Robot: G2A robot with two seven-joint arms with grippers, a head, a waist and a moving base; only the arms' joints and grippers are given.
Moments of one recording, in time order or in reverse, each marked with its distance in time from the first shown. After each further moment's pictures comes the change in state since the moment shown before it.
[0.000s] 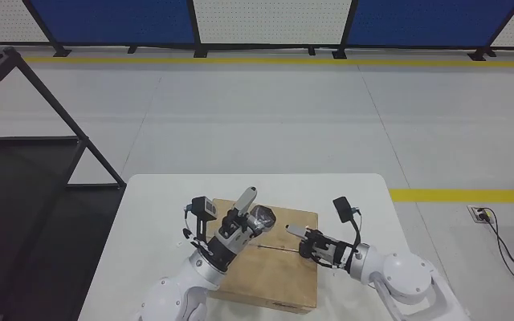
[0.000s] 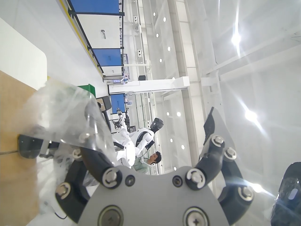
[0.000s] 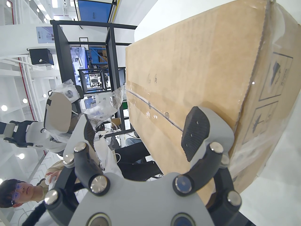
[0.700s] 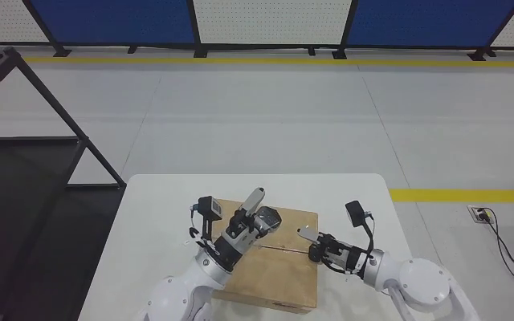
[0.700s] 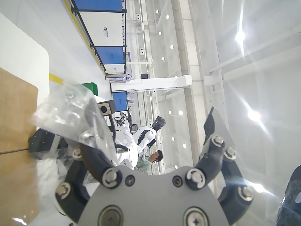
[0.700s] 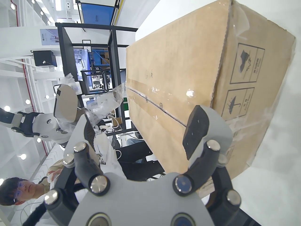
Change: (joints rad) left arm -0.016 -0.016 0.022 0.015 0.023 0.018 -0.001; right arm -0.065 0.023 0.079 -0.041 0.011 -0.013 0.050
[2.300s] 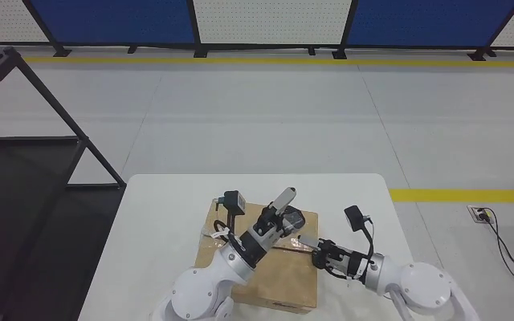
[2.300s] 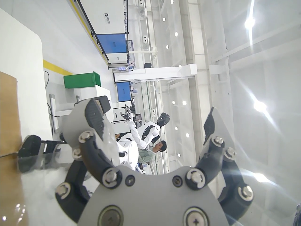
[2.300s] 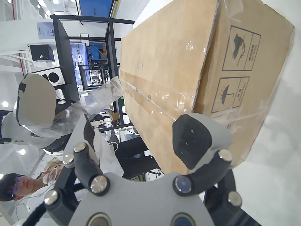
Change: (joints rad) left arm -0.098 -0.053 0.100 0.064 0.048 0.025 0.000; right arm -0.017 0.022 -0.008 0.008 0.012 -0.042 0.014
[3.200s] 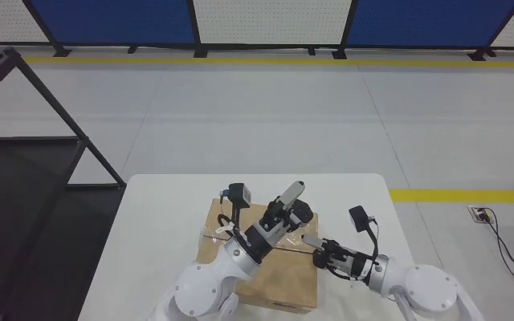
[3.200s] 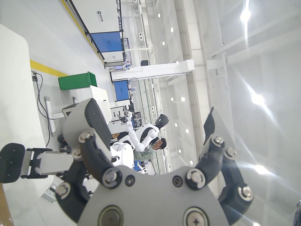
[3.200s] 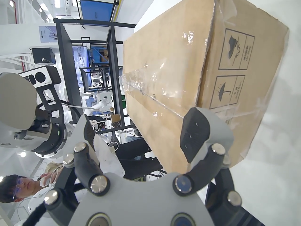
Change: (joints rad) left arm -0.042 -0.027 0.015 -0.011 0.017 0.010 -0.004; right arm -0.022 0.012 0.021 -0.026 0.012 0.012 -0.012
